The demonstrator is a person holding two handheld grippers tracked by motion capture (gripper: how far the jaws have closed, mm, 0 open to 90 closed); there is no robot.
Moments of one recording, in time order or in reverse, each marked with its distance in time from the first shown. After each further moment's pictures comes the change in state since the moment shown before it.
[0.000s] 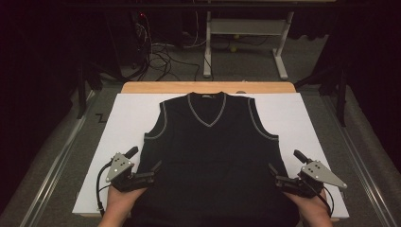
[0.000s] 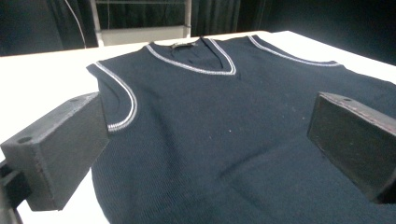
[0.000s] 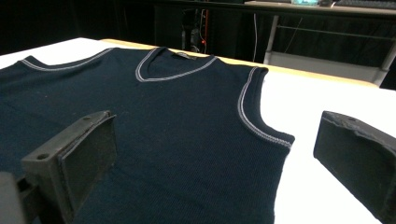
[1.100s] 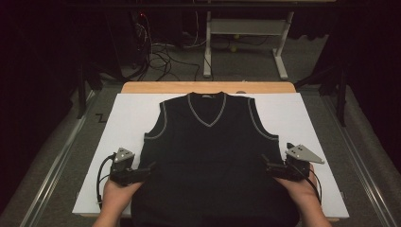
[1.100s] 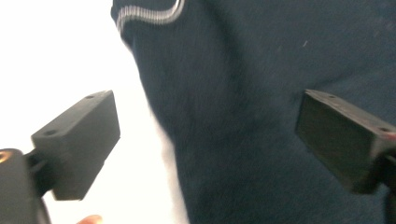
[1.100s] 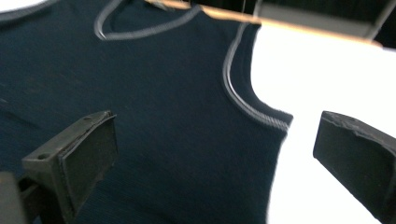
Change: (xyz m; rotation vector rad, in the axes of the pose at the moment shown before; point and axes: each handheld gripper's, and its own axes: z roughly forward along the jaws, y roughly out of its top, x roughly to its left) left arm 0.033 -0.011 0.020 0.423 0.132 -0.137; right arm -0.010 0.003 0.051 0.227 -0.069 -0.004
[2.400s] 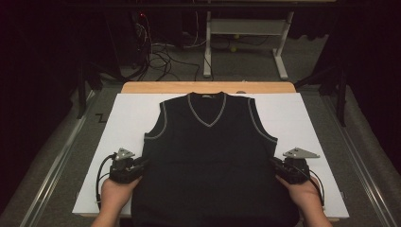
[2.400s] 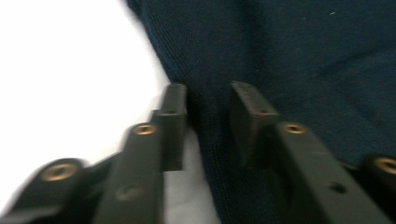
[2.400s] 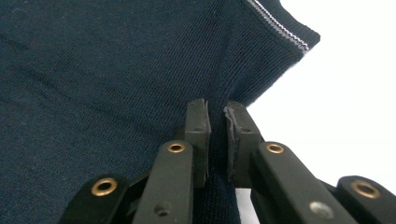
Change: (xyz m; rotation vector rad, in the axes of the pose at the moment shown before) left arm 0.011 -0.002 0.005 0.038 -0.047 0.003; right arm -0.008 -0.014 0.005 0.255 0.088 0.024
